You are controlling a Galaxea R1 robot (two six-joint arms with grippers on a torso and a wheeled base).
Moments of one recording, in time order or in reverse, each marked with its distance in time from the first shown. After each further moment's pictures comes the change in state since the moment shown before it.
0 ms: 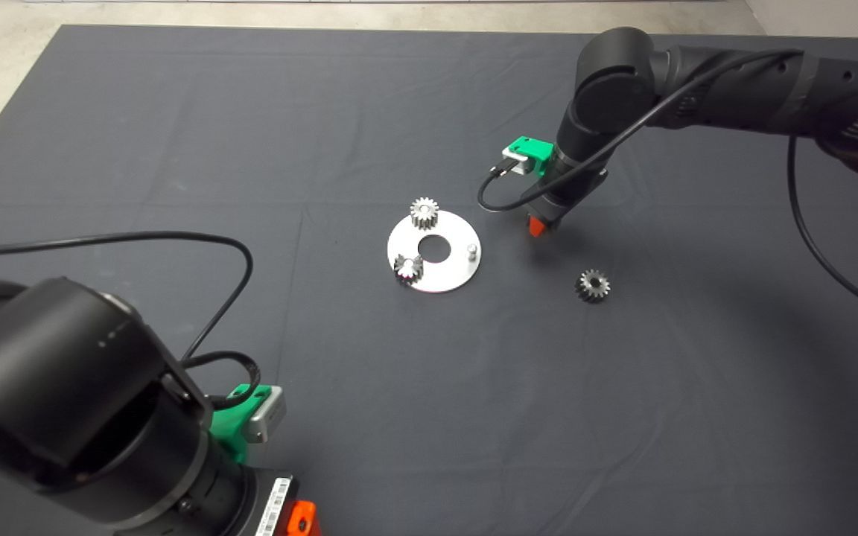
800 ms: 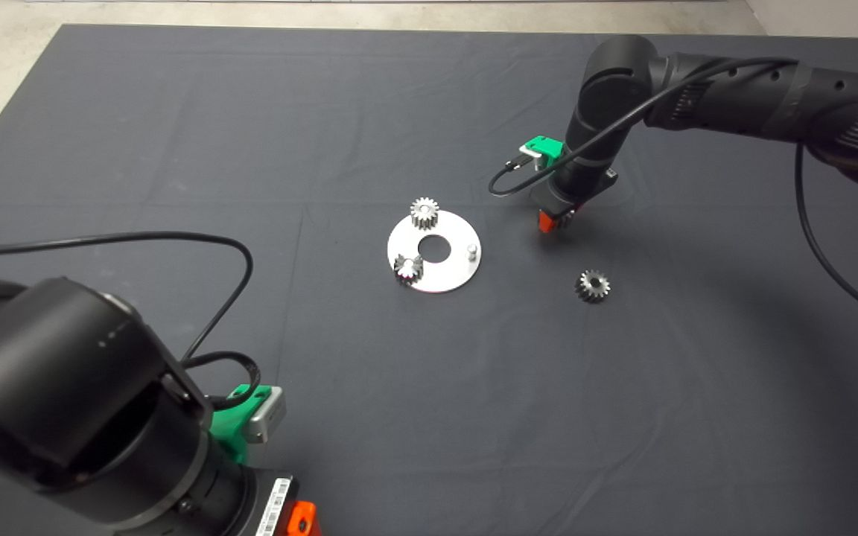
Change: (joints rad) left arm 0.000 0.000 0.000 -0.002 -0.002 0.000; right arm -0.025 -0.006 -0.114 0.001 0.003 0.027
